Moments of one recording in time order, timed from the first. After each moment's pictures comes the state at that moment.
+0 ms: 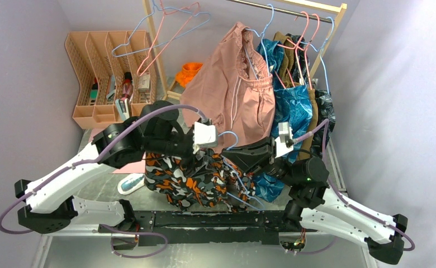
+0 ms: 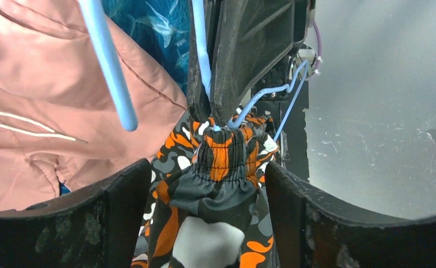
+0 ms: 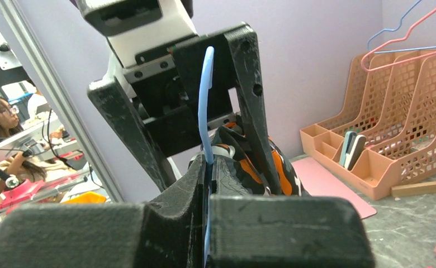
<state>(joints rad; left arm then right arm) -1.10 1.19 1.56 -0.81 0.39 0.21 1.04 0.60 0.60 0.49 -0.18 0.40</state>
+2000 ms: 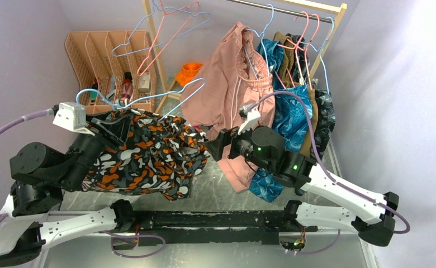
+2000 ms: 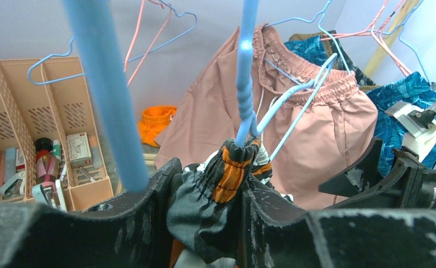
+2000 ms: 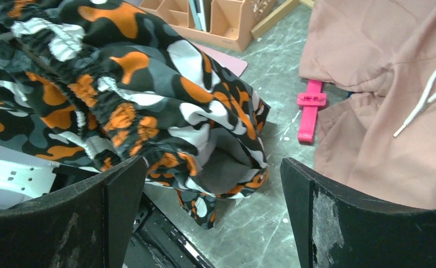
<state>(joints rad) -1.09 0.58 1.28 -0.47 -0.67 -0.07 1.05 0.94 0.98 -0.26 0.27 0.47</state>
